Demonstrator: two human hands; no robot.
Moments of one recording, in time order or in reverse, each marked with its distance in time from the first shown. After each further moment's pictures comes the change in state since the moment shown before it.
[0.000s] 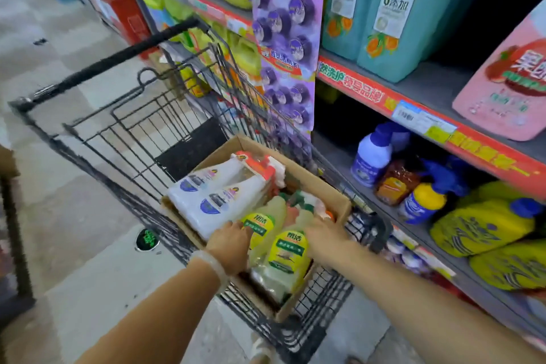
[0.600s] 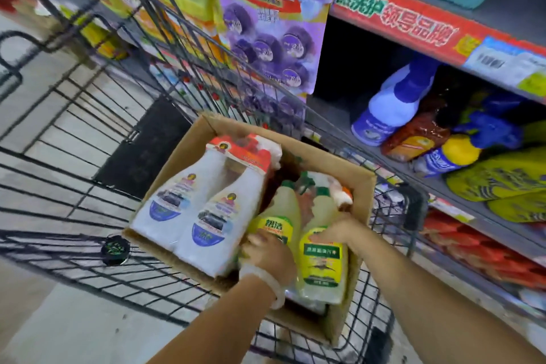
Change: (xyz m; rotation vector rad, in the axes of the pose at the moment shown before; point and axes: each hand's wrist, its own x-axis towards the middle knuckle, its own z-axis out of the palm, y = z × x) left_hand 0.104 0.010 0.053 -0.153 -0.255 -0.210; right_hand 0.093 -0.007 0.035 0.814 -0.219 0.580
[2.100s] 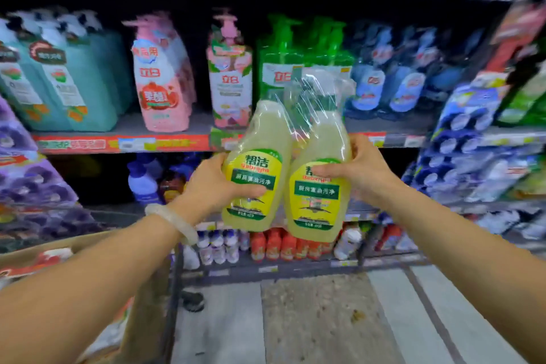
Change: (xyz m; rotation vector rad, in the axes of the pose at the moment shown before) left_hand -0.390 0.188 -0.035 -0.636 0.223 1.221; right_hand -0.464 0.345 -0.099 0.992 1.134 -0.378
